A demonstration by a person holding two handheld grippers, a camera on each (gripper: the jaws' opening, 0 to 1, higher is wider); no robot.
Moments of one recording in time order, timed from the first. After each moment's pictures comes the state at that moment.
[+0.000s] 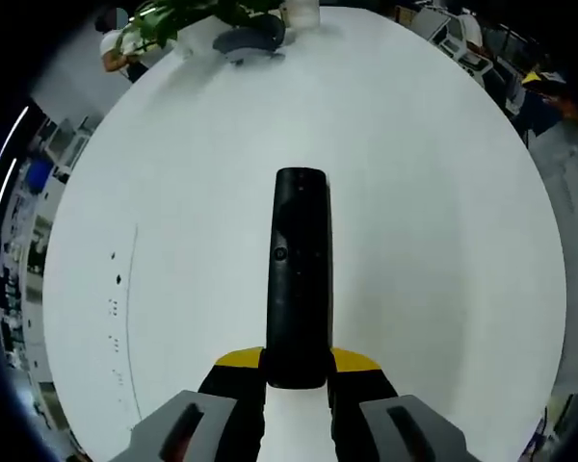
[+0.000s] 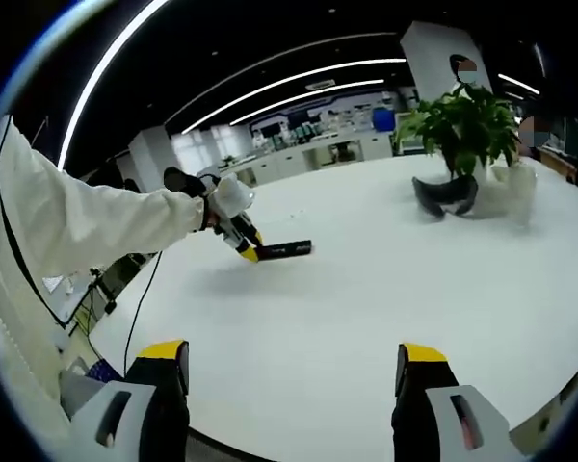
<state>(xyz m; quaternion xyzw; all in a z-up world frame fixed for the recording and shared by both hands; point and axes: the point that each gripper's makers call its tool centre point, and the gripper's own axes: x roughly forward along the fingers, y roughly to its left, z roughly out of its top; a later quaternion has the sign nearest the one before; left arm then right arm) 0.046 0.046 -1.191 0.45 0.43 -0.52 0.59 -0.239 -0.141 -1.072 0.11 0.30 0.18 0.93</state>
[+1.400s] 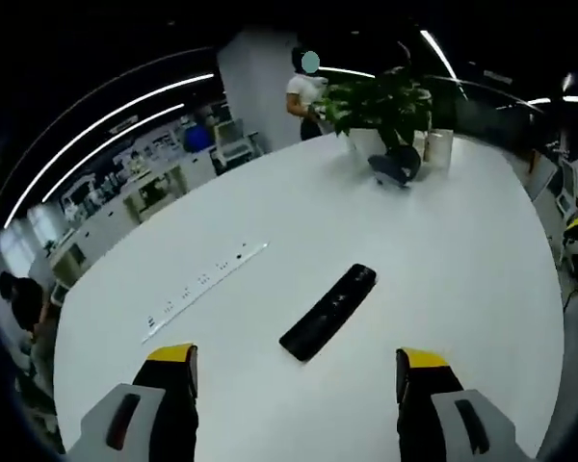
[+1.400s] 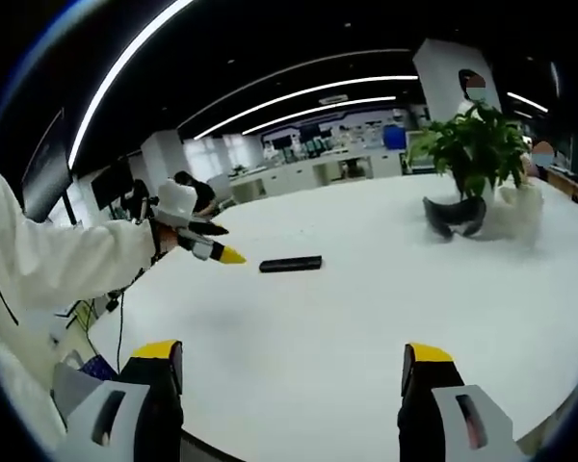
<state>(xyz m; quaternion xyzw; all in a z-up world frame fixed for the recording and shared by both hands) 0.006 0.083 -1.094 0.18 0.29 -0.32 0.88 -0.236 -0.128 -1.060 0.09 0.26 0.20 0.94</state>
